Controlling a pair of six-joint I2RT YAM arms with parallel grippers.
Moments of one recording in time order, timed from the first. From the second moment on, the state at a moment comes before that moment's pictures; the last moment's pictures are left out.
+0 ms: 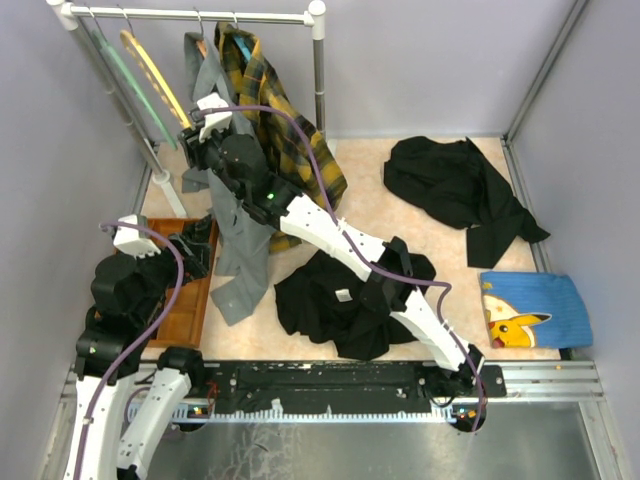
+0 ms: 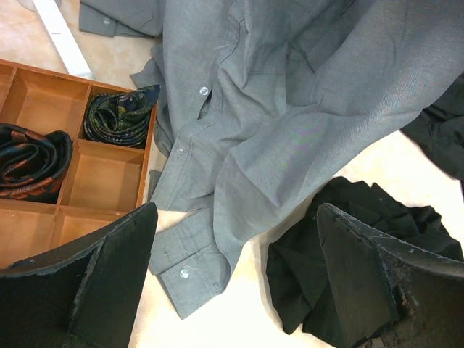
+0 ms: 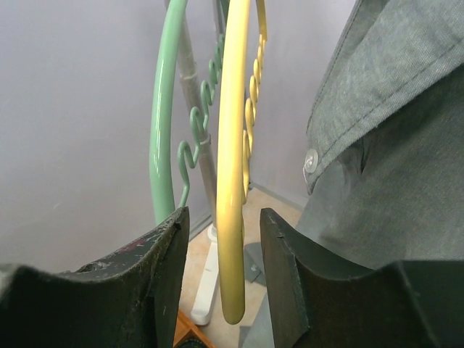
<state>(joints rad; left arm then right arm) -0.18 0.44 0.86 -0.69 -0.07 -0.39 1.03 2.41 2.58 0.07 0.28 0.02</state>
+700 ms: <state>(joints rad) -0.18 0.44 0.86 -0.69 -0.08 -0.39 1.01 2.46 2.58 0.19 0.27 -0.05</state>
